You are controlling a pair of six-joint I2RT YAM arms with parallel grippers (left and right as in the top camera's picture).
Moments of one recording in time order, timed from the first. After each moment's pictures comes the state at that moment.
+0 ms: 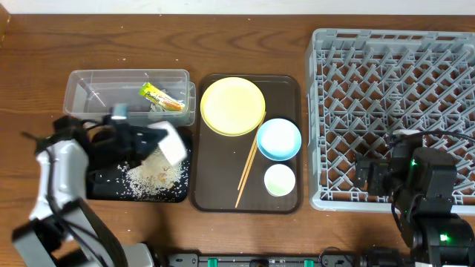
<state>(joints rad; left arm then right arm) 0.42 1.51 0.94 -1.06 1.26 0.06 -0.01 0.70 0.77 -0.87 -0.03 0.04</state>
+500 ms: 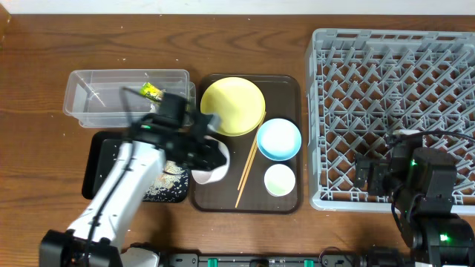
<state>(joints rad) -0.31 1.42 0.95 -0.86 0.57 -0.13 -0.01 0.70 0.77 -0.87 -0.03 0.04</state>
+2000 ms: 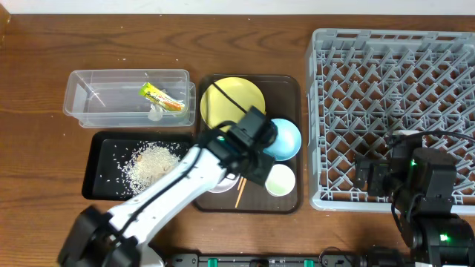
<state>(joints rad) -0.75 1.56 1.11 -0.80 0.20 -0.28 -0.01 0.70 0.77 -0.87 -0.03 0.04</state>
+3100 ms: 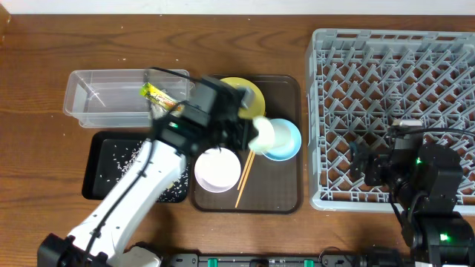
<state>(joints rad) -0.44 1.42 1.13 -0.62 0.57 -0.38 -0.01 0.70 0.77 -0.72 -0.19 0.06</state>
